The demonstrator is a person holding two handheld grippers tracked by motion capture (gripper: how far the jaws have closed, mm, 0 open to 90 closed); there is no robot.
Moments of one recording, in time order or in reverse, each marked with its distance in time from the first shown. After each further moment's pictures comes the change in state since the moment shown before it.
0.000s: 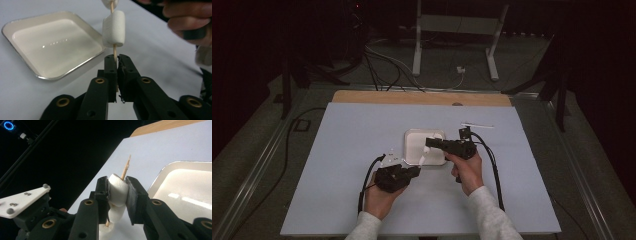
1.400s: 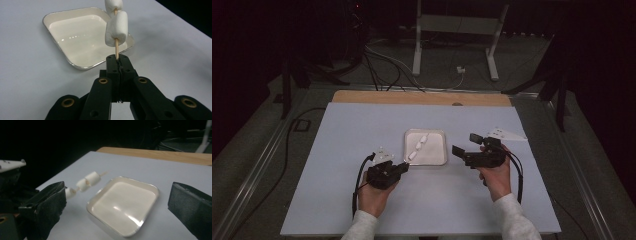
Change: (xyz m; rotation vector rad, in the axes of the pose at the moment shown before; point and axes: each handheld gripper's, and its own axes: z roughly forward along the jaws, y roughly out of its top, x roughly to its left) left arm 0.017 -0.005 -0.012 -0.017 0.113 -0.067; right arm 0.005 -0.009 -0.072 -0.116 -0.275 -0.338
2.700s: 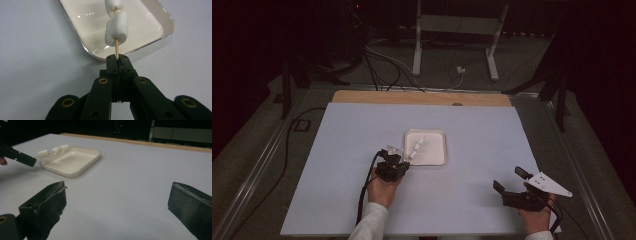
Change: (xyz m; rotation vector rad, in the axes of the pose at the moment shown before) left arm 0.013 0.002 0.045 0.179 0.146 -0.068; right arm -0.031 -0.103 -0.113 -0.050 -0.297 -0.139
